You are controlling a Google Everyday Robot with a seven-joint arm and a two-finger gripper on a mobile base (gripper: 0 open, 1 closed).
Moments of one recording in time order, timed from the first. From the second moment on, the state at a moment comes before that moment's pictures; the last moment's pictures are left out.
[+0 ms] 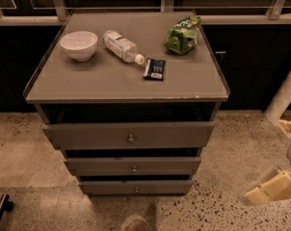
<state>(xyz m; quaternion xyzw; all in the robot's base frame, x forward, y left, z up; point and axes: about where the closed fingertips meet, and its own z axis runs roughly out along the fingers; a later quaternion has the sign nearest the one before) 0.352 -0.238 0.859 -0.42 0.85 0.06 0.31</state>
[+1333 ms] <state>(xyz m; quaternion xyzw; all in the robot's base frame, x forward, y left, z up) 0.386 -0.221 0.782 -0.35 0.86 0.12 0.34</state>
